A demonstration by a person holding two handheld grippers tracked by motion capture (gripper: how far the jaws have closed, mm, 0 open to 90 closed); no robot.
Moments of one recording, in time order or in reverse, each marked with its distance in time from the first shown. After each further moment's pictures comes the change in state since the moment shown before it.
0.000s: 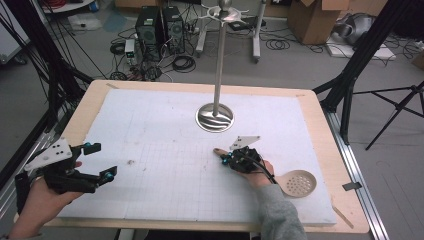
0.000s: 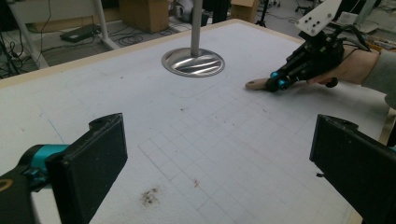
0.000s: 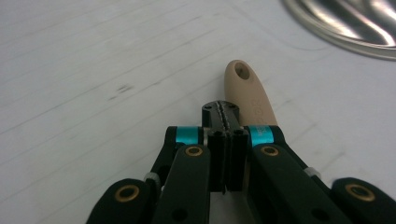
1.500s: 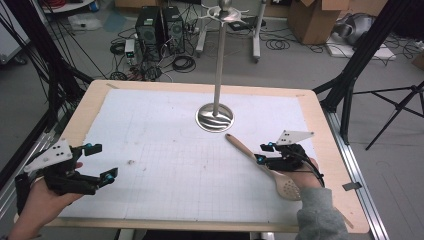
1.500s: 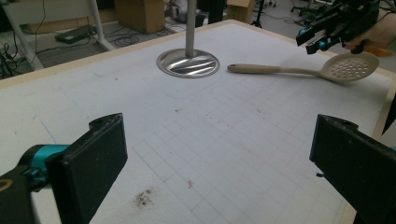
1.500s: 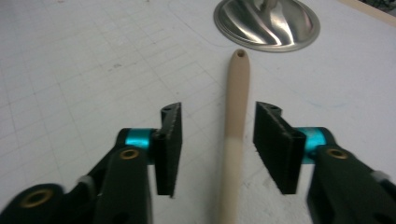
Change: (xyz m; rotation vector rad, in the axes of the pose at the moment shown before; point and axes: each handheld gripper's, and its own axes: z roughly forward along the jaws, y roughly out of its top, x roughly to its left) left arm -0.004 0.001 -0.001 -0.003 -0.014 0.005; right arm -0.045 -0.025 -0.111 -0.089 -0.015 0.002
